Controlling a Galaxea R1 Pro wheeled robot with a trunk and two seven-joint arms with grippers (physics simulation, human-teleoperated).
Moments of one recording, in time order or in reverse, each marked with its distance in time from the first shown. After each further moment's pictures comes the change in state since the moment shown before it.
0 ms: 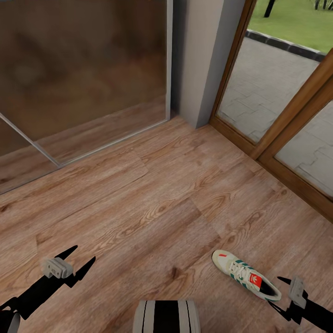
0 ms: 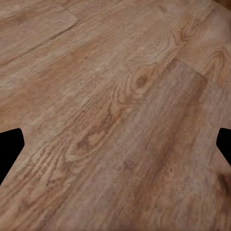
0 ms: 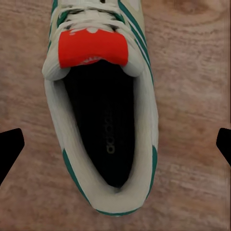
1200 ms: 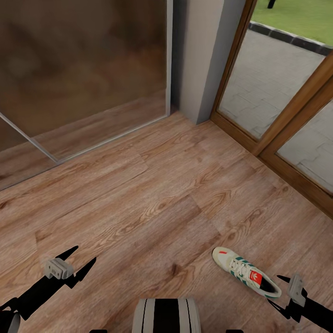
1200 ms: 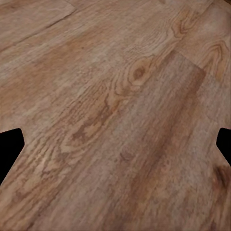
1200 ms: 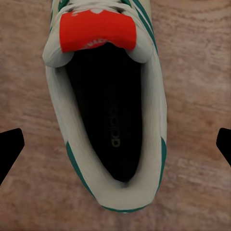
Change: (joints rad) left arm 0.001 -0.001 -0.001 0.002 0.001 0.000 -0.010; right arm -0.010 0.001 0.002 -0.001 0.004 0.016 0.000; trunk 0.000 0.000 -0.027
